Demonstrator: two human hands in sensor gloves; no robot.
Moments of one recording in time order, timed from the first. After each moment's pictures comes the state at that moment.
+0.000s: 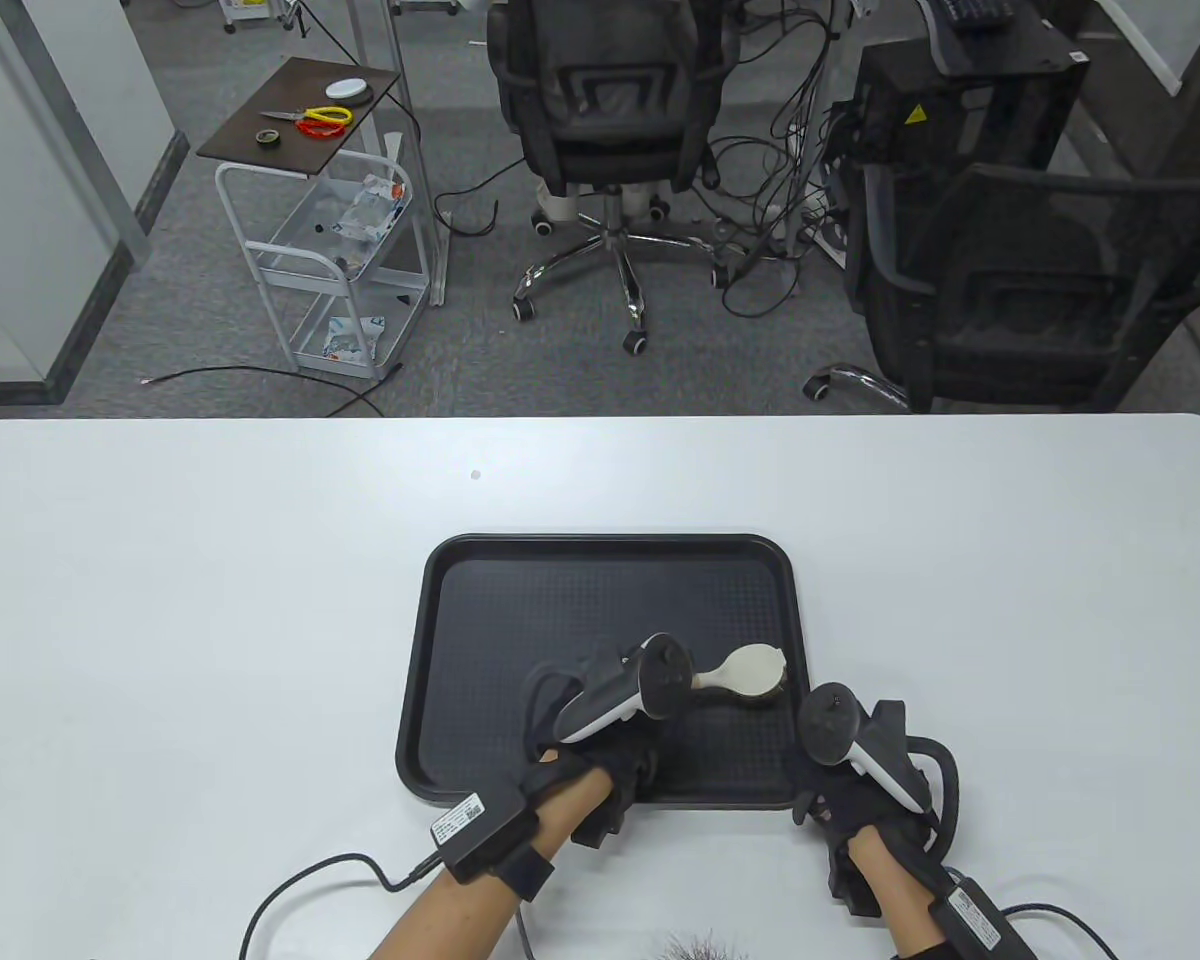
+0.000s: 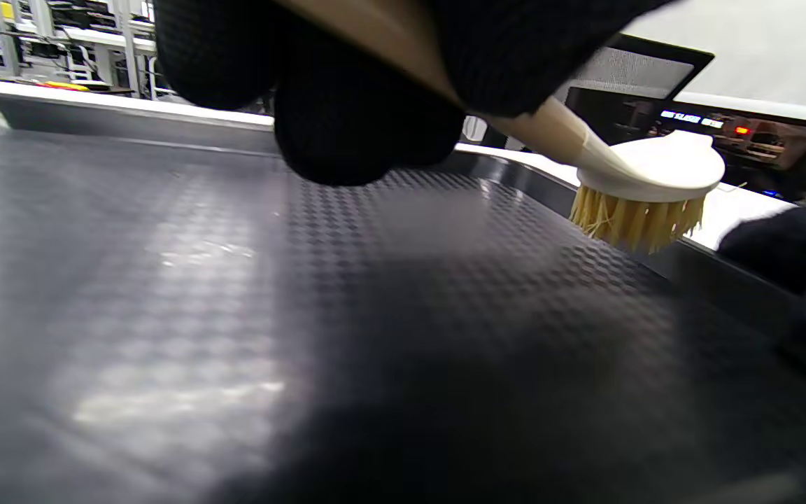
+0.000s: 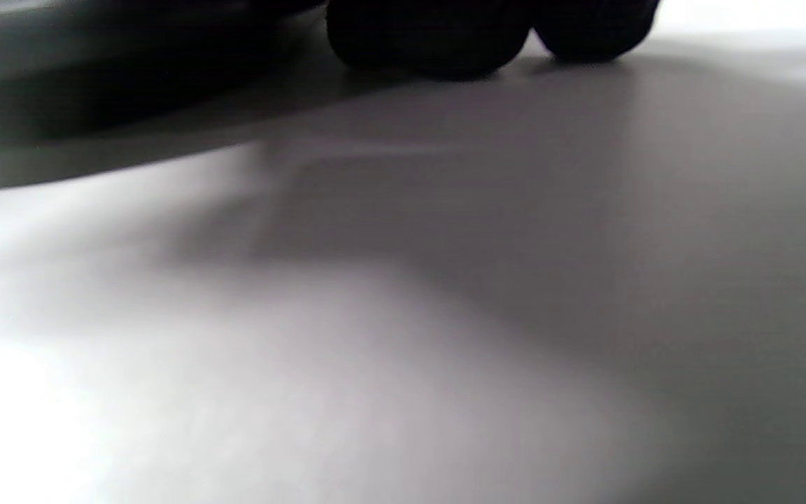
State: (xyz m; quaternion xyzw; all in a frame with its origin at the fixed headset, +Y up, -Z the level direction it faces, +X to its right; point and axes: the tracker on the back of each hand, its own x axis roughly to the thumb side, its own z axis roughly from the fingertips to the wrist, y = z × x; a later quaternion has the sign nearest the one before) left_hand -0.021 -0.745 -0.334 -0.12 -0.17 0.04 0.98; right_hand 0.197 -0.798 -0.294 -0.06 0.14 0.98 0.09
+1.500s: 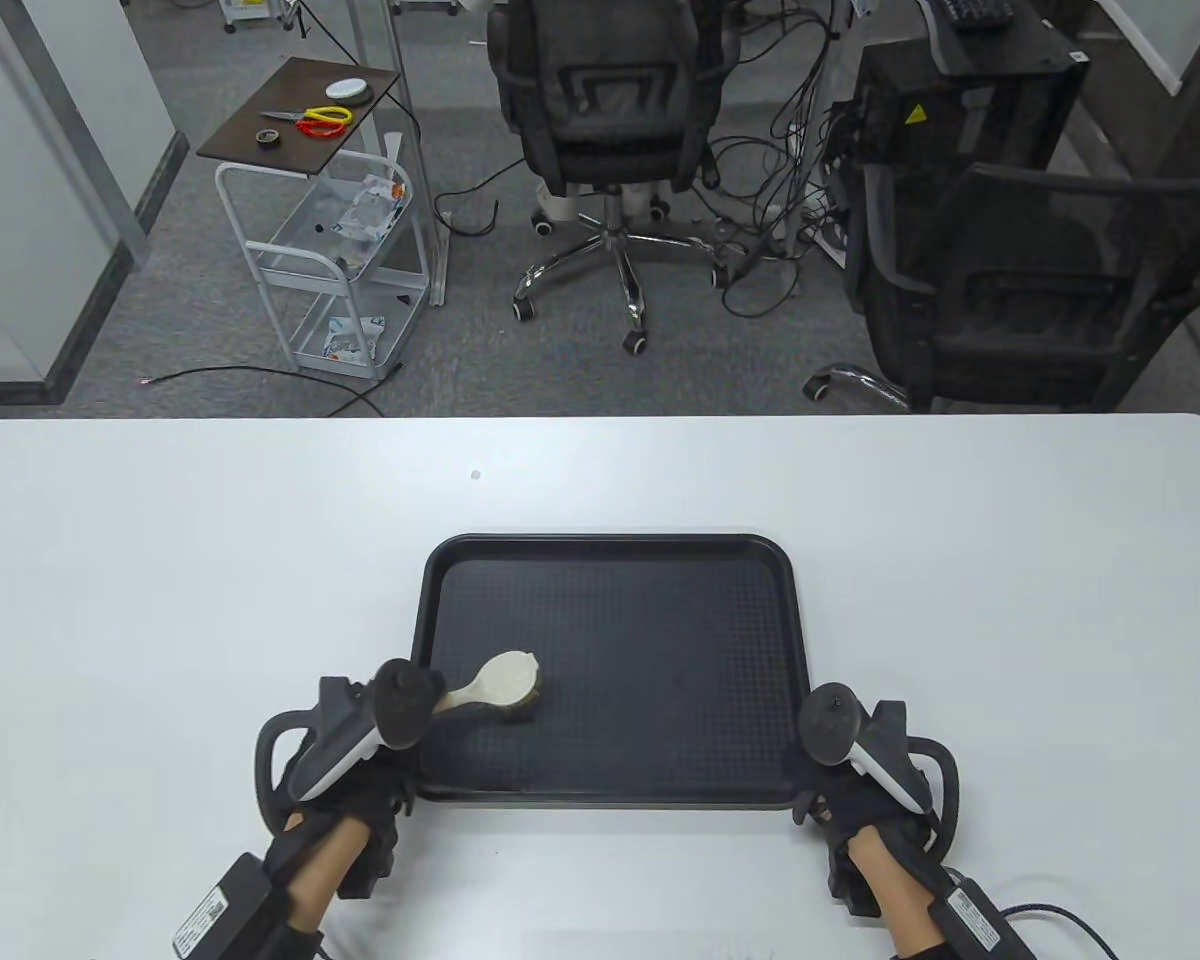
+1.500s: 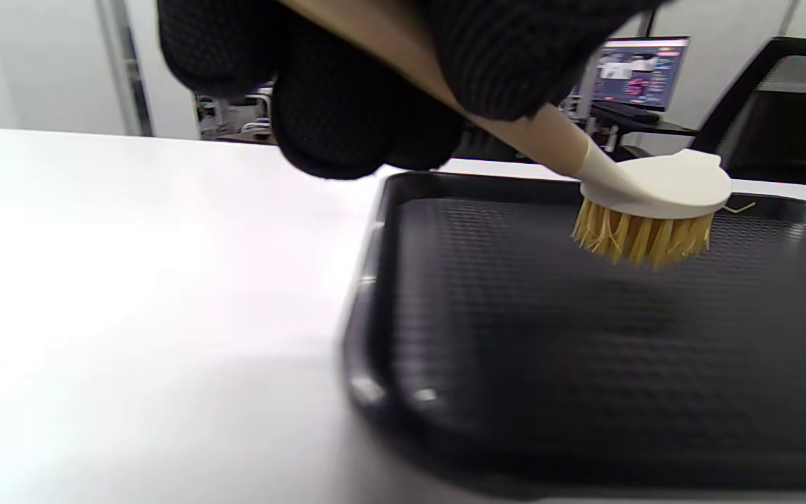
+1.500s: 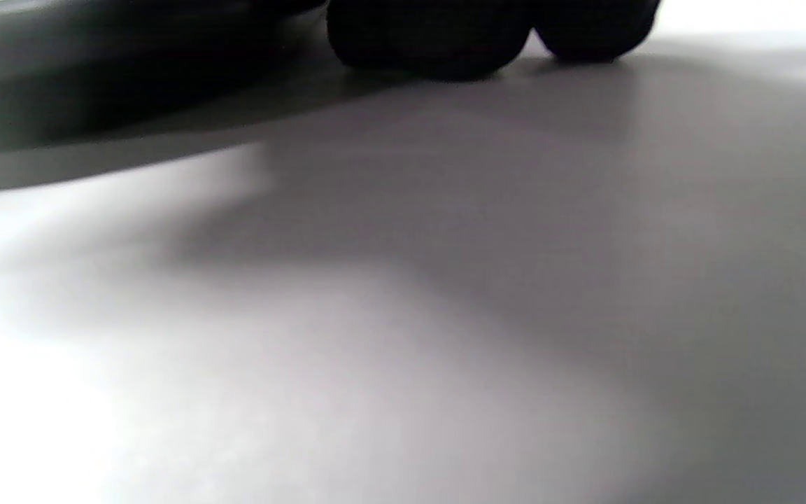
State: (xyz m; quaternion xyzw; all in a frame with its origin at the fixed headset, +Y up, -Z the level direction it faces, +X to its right) left_hand -0.210 -0.716 -0.302 -0.10 -0.03 0.00 0.99; right_hand 0.196 -0.798 -0.293 -0.06 0.14 0.98 0.09
